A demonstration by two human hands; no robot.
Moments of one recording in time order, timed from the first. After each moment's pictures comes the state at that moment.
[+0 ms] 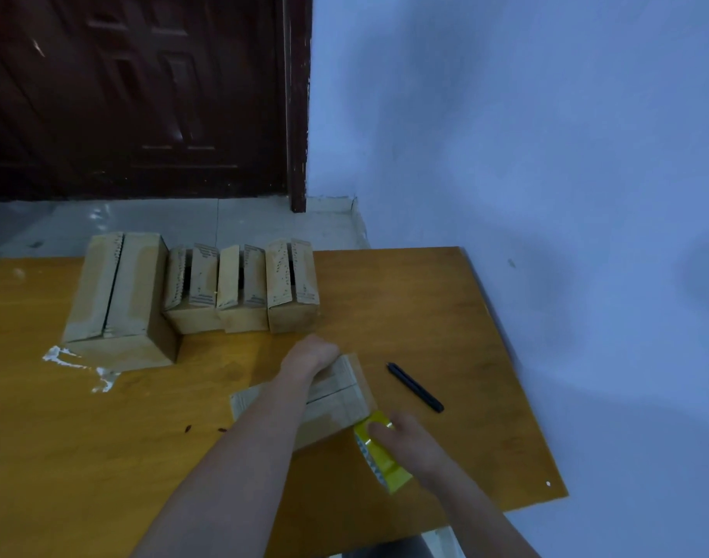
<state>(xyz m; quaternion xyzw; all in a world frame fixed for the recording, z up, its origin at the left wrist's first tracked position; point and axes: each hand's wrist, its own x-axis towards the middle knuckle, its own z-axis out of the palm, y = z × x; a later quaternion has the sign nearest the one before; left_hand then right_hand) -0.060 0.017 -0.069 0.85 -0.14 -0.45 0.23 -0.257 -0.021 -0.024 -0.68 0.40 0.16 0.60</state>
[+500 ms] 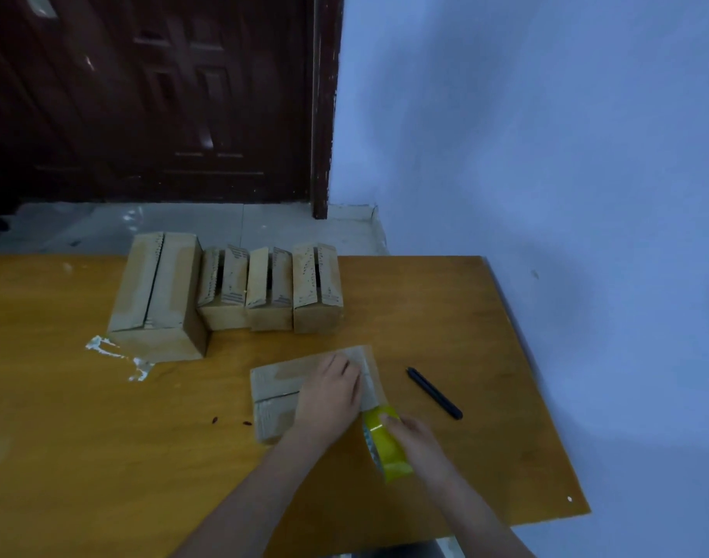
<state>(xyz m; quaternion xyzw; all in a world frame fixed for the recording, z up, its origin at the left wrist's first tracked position) -0.118 0.084 -0.081 0.86 -0.46 0.01 0.24 -0.255 -0.003 -0.034 -0.61 0.42 0.09 0.67</state>
